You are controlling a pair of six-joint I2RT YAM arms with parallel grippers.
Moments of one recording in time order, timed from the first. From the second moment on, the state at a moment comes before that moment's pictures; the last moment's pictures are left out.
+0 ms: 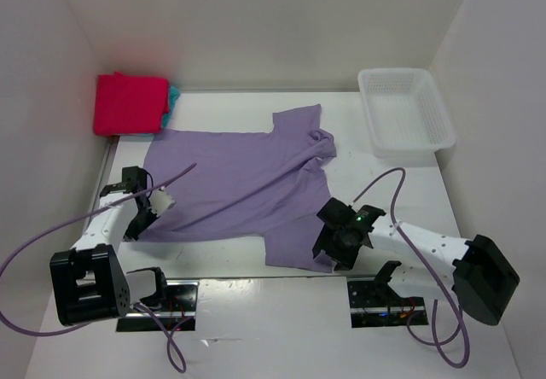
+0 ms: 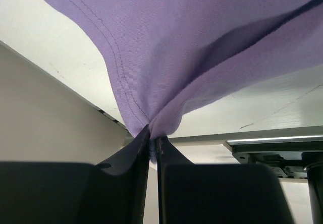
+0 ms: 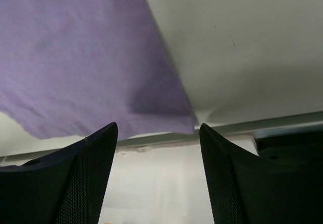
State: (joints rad) left arm 0.20 1.20 0.68 -0.91 -0.28 0.83; right arm 0.81 1.10 0.55 -0.82 -0.01 1.31
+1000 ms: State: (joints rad) left arm 0.20 1.06 0.73 -0.99 -0.21 0.88; right arm 1.14 0.91 0.91 -1.12 0.13 1.65
